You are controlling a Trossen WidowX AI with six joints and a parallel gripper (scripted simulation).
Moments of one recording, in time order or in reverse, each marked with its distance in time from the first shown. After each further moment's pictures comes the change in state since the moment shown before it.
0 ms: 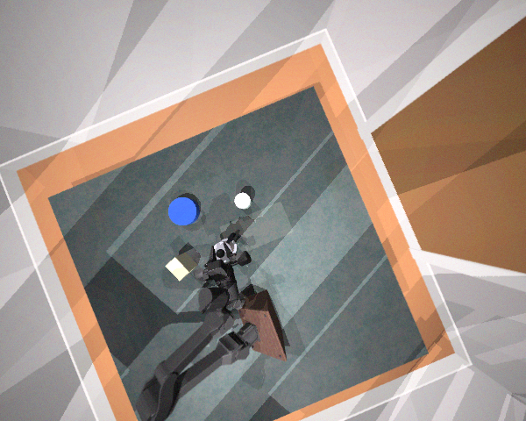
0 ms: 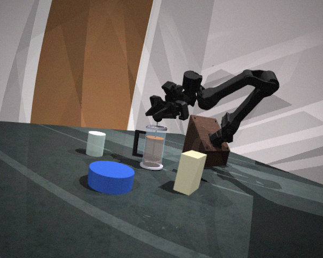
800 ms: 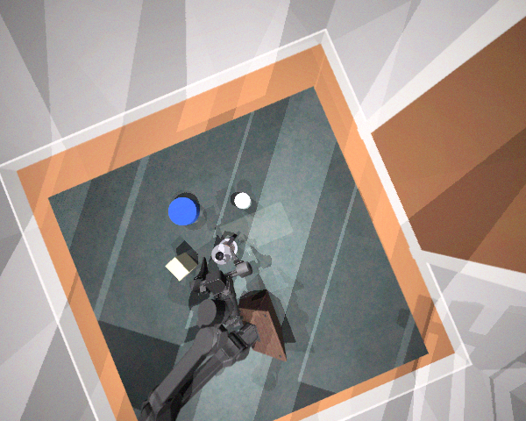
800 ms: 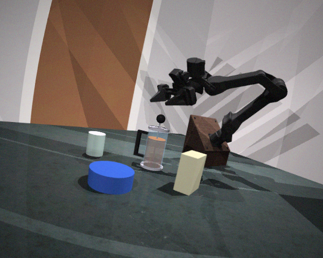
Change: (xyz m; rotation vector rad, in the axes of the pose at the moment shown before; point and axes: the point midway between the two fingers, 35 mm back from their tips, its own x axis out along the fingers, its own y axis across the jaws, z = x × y) arm -0.045 0.000 0.033 0.029 0.030 -0.020
